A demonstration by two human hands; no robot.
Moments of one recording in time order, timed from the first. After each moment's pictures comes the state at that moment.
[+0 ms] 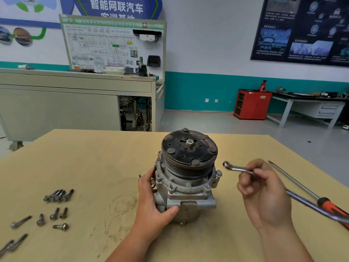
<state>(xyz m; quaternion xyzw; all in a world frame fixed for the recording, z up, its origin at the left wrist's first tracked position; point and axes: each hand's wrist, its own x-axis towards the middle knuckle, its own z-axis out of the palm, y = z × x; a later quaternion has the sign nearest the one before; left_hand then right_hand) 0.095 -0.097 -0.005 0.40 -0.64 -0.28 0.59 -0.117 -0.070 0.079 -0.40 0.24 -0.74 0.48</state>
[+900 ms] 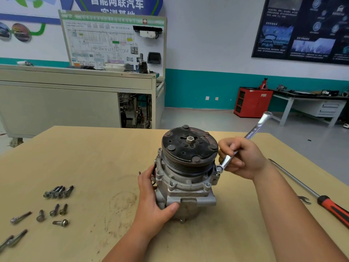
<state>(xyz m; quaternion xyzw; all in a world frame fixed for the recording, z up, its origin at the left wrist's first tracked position) 0.094 -0.099 -0.008 0.40 -0.64 -0.29 0.59 -0.121 -0.119 0.125 -0.56 0.27 -0.46 0.63</state>
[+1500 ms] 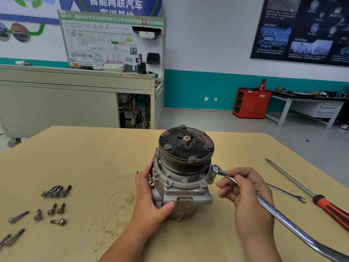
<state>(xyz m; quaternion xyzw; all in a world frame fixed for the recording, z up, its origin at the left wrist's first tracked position) 0.094 -0.100 -0.009 0.40 -0.64 -0.28 0.59 -0.086 -0.052 0.063 -0.46 0.37 -0.74 0.33</state>
